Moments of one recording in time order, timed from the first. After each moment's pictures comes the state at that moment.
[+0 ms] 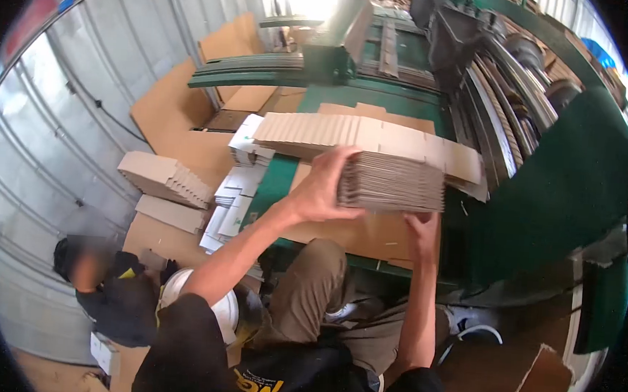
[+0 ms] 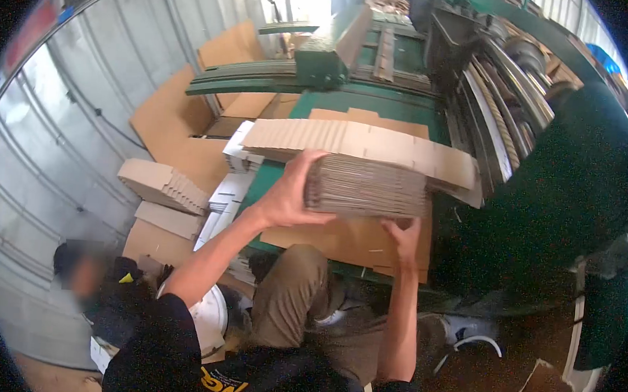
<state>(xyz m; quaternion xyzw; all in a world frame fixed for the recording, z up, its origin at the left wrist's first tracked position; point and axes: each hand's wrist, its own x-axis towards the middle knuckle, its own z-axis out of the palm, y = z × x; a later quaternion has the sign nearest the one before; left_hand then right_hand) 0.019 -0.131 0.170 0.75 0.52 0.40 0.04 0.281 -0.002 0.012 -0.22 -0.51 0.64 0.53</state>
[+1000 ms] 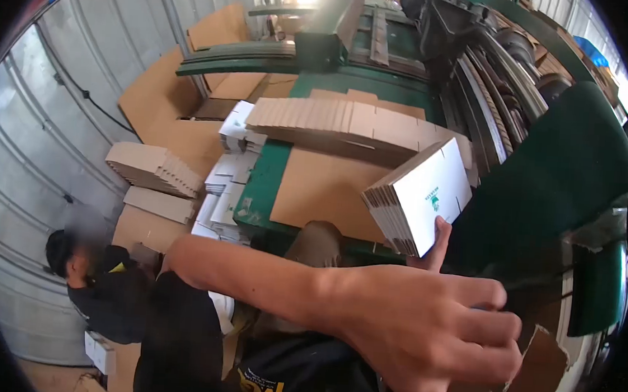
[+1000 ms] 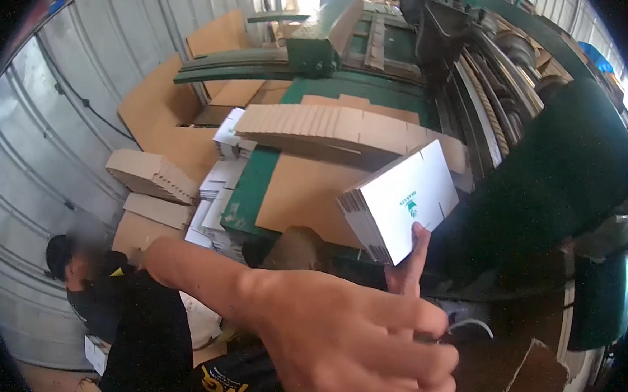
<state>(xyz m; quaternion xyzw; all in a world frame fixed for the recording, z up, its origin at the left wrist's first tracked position) 0.171 -0.247 0.317 0.86 0.05 0.51 0.02 0.316 -0.113 0.092 -0.26 -0.24 0.80 0.48</state>
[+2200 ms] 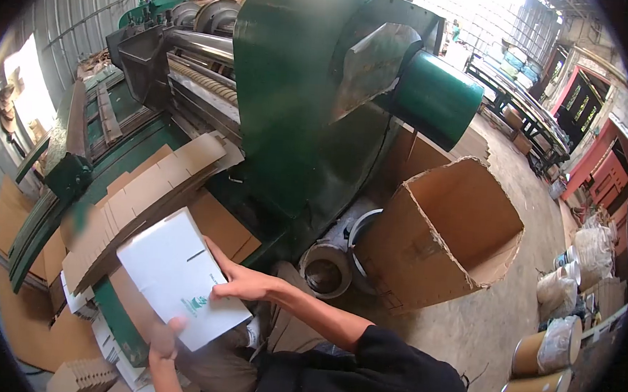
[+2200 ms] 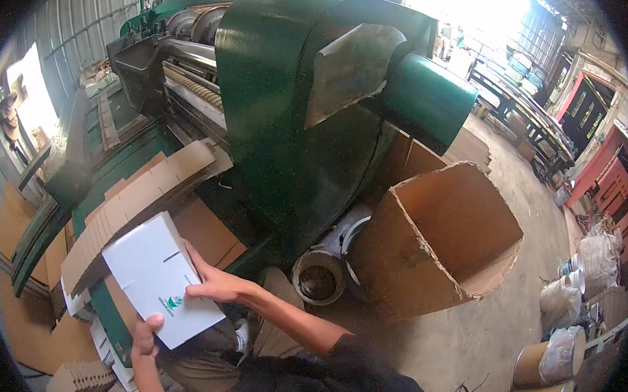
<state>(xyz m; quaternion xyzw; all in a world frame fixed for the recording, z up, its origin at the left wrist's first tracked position) 0.080 -0.215 0.088 0.41 0.49 0.44 0.64 0.353 -0.156 0.115 -0.26 -0.58 0.67 0.39</state>
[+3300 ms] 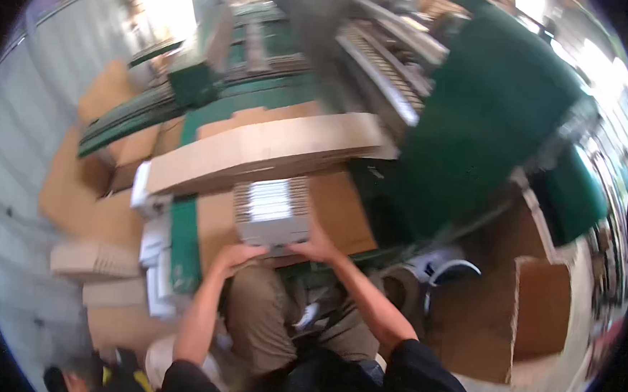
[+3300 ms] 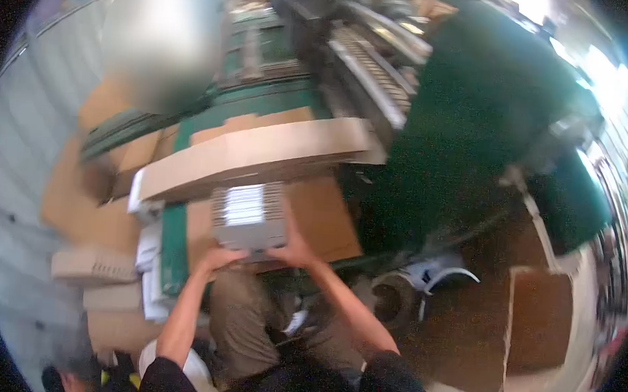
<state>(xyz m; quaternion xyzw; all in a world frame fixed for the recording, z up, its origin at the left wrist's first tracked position) 0.005 -0.112 0.009 0.41 0.61 0.26 0.63 0.255 -0.021 -0.070 -0.27 -0.71 0.53 0.37</state>
